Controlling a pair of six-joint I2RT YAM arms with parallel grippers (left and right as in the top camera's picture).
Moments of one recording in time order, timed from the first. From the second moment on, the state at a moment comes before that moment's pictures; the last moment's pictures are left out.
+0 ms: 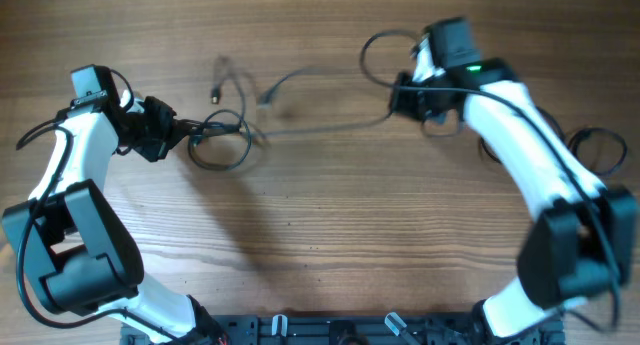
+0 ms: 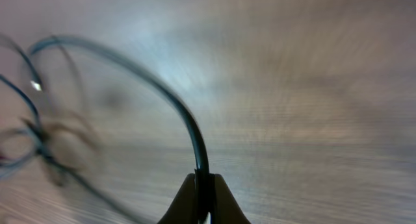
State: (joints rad) left arm 0.34 1.81 1.20 -0.69 0.51 -0.67; right arm 0.21 1.74 1.42 -0.77 -0.29 0.48
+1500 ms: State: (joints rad) left arm 0.35 1.82 1.20 -0.71 0.19 -0.79; right arm -0.24 1.80 1.46 -0.86 0.35 0.45
